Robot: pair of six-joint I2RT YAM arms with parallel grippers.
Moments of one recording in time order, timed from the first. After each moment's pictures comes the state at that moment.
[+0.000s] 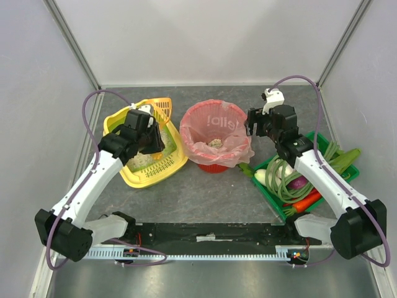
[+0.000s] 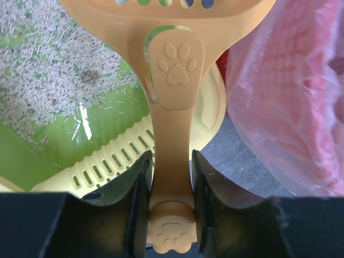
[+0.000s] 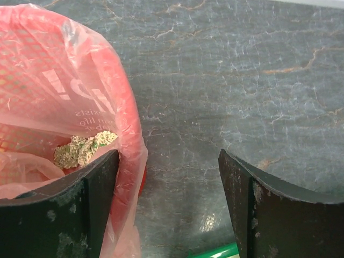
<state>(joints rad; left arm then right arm) -0.41 1.15 1.12 -0.78 -0.05 -0.45 0.35 1.19 0.95 -0.13 0.06 0.11</state>
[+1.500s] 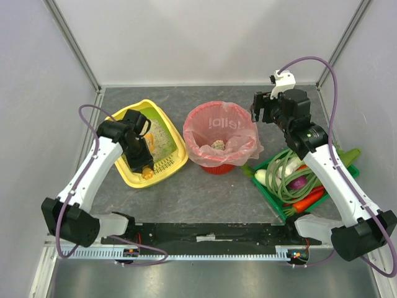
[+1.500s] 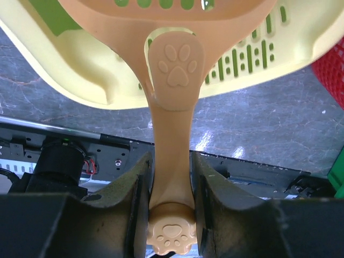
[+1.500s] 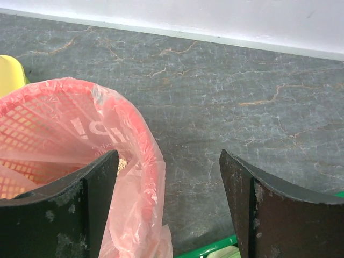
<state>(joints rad) -0.31 1.25 1.25 -1.33 0.01 -0.70 0.35 1.19 1.23 -0.35 0.11 0.10</state>
